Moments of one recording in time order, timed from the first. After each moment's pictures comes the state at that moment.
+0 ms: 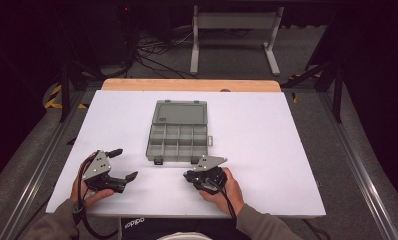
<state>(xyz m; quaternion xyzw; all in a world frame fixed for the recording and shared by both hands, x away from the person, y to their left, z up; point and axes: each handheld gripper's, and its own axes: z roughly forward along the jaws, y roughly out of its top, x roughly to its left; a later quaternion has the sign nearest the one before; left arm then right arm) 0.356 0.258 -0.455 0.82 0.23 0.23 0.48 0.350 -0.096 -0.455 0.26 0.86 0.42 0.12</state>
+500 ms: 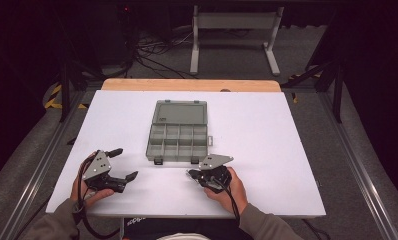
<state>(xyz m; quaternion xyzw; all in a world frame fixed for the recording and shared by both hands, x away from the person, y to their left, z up) 0.355 0.257 -0.455 0.82 0.23 0.23 0.48 0.351 -0.107 -0.450 0.27 0.85 0.43 0.12</state>
